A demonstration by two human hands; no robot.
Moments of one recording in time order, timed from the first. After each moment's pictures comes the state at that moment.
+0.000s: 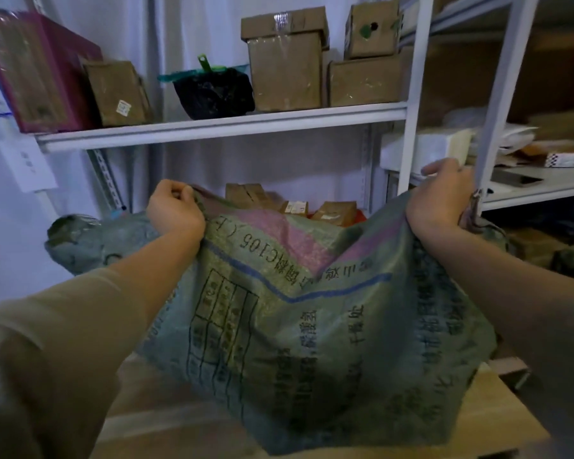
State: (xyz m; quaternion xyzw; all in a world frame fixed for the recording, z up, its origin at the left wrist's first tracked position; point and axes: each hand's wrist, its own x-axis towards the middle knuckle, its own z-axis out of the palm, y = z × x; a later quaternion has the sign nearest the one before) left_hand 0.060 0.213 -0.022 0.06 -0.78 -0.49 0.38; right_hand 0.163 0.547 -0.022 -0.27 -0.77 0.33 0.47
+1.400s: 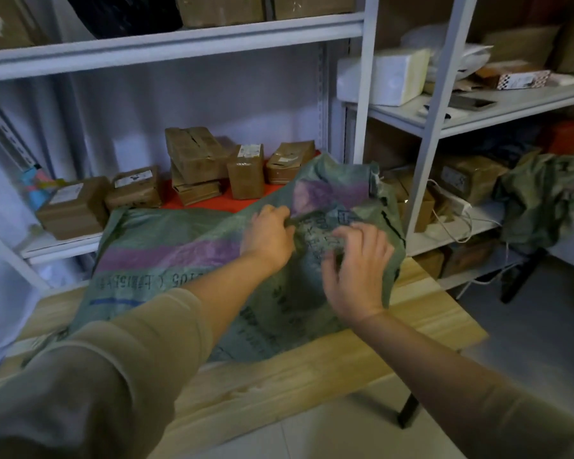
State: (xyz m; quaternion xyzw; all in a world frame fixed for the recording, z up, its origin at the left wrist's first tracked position) left_hand 0.122 0.361 -0.152 -0.25 -0.92 -0.28 0.05; right_hand 0.233 0.468 -0.207 -0.13 -0.85 0.20 0.47
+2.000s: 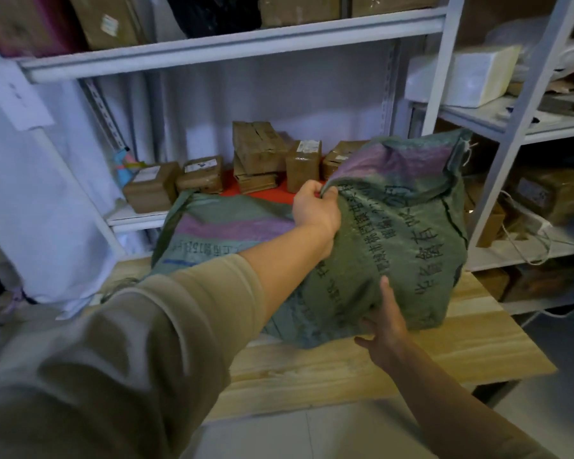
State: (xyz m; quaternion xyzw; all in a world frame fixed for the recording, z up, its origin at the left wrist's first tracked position) left_hand 0.140 0.363 -0.120 0.00 -0.75 -0.66 0.04; right_hand 0.222 0.444 -0.289 -0.37 -0.45 0.81 0.01
